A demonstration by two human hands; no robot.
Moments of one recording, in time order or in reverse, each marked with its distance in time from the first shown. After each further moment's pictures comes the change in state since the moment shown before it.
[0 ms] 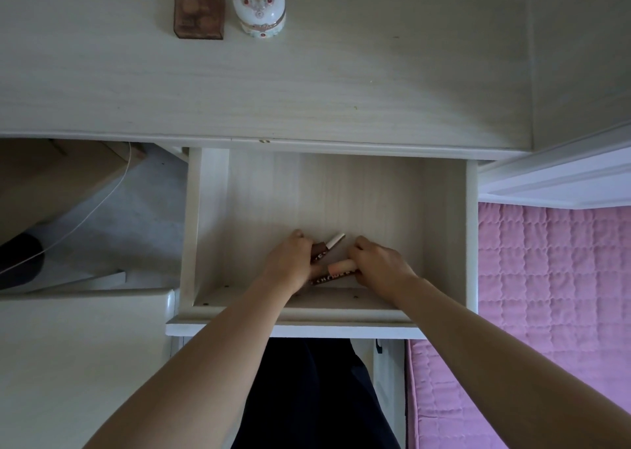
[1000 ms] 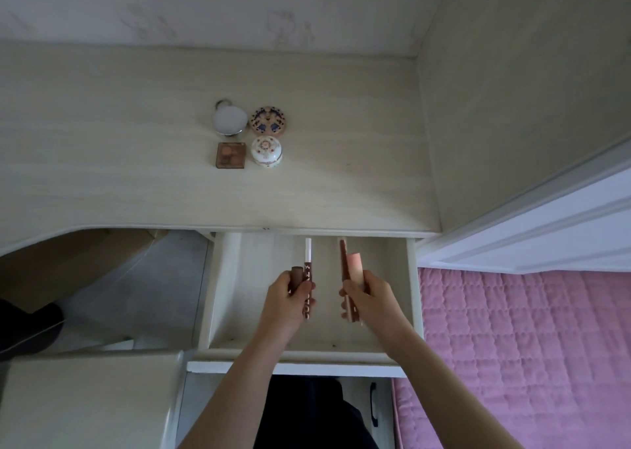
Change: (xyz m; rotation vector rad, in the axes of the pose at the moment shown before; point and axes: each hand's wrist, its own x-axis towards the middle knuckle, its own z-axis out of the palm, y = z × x) left_hand -0.109 0.098 -0.104 -1.127 0.301 -0.155; right_hand -0.104 -0.050 -0.140 1.397 0.301 0.350
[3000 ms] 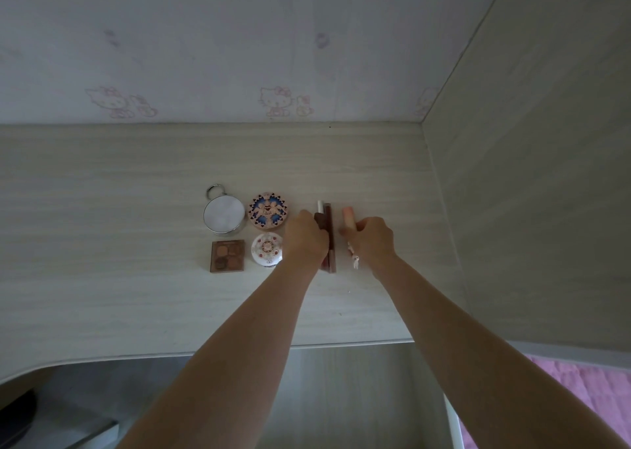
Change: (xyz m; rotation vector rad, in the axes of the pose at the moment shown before) left_hand 0.218 0.201 0.032 0.734 0.112 0.191; right_hand 0.224 -0.178 0.005 -0.382 0.356 -0.105
